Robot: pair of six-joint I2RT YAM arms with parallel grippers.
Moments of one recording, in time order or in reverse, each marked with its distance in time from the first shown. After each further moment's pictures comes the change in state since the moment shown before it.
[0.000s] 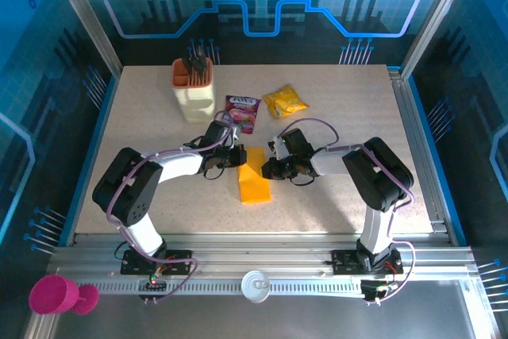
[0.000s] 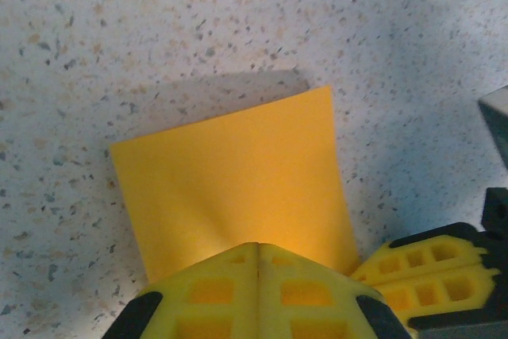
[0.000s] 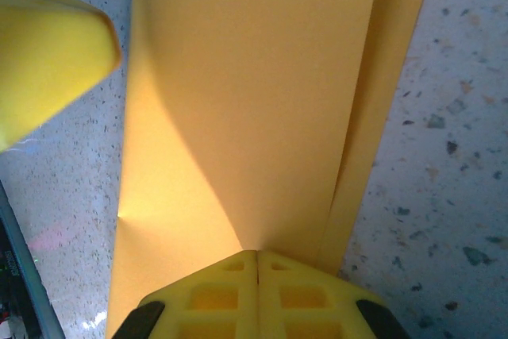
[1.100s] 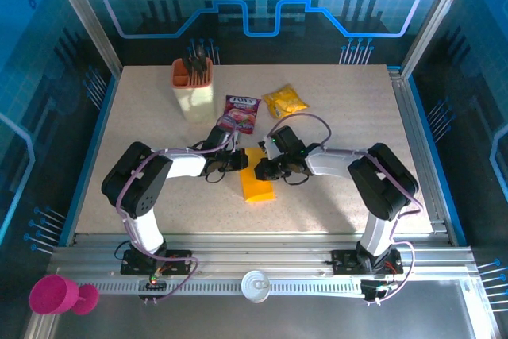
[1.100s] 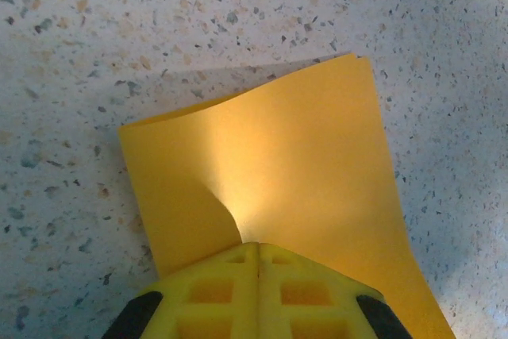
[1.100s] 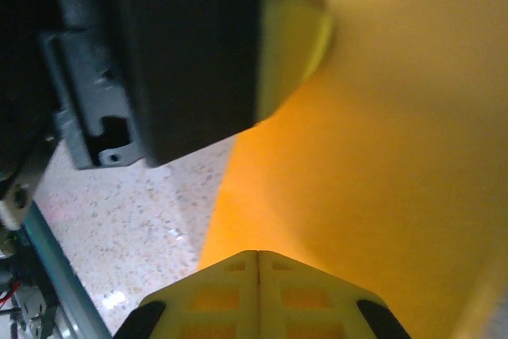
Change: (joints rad) left arm 0.001 0.082 -0.030 0.104 0.023 0.000; right arm 0.116 -0.077 0.095 -0.177 0.051 -0.010
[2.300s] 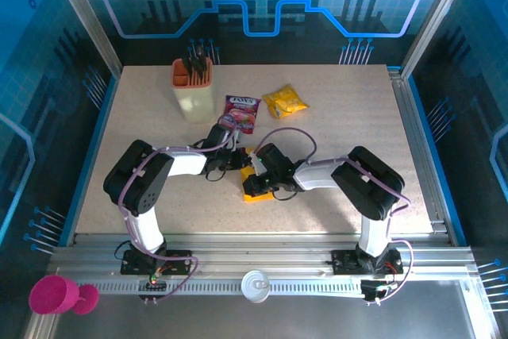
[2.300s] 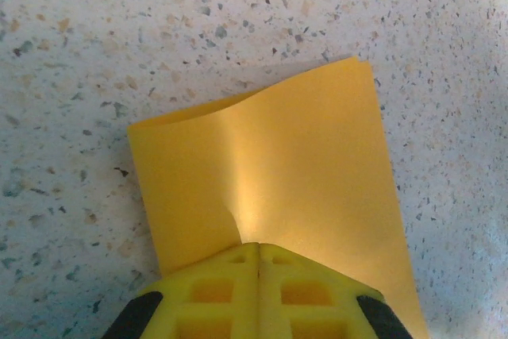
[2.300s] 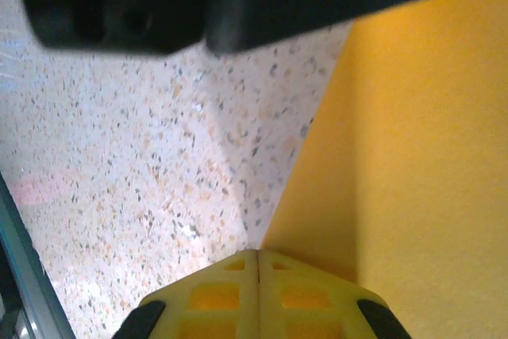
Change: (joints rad) left arm 0.010 0.023 0.020 0.003 0.023 0.019; right arm 0.146 0.060 -0.087 0.205 0.079 0.055
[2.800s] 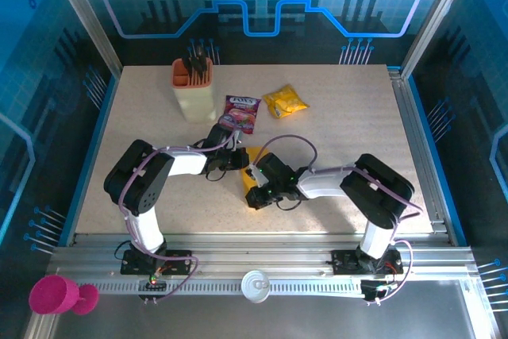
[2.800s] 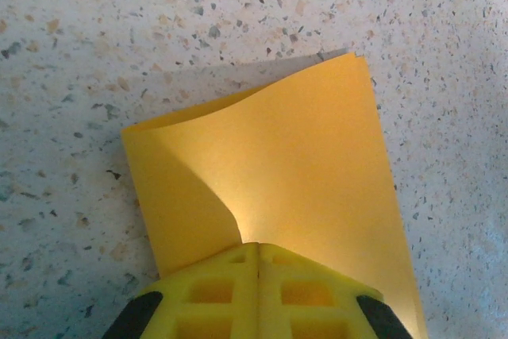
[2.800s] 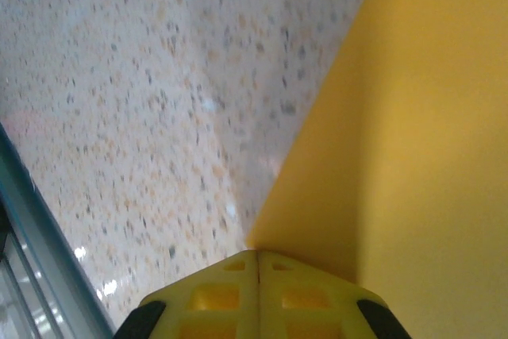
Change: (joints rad) left arm 0.000 0.003 0.003 0.001 0.007 0.002; right arm 0.055 -0.101 -0.079 -0.096 0.006 -0.036
